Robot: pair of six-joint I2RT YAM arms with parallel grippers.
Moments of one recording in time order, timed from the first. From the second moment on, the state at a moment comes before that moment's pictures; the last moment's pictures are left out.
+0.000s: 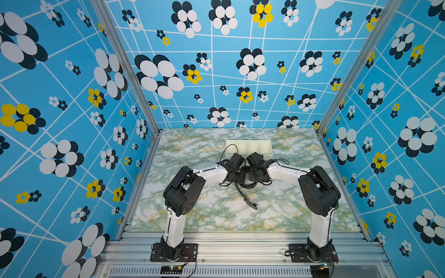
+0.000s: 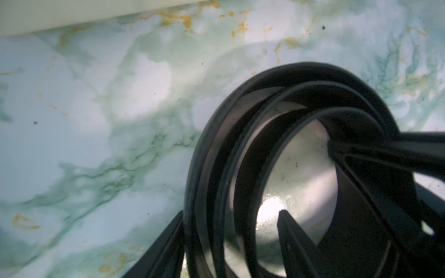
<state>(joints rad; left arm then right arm) -0.67 2.00 1.28 -0.33 0.05 -0.42 0.62 1.96 1.26 -0.51 0.22 0.68</state>
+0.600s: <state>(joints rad) -0.69 2.01 1.30 -0.37 -0.08 -0.47 0.63 1.80 1.04 -0.37 0.10 0.67</state>
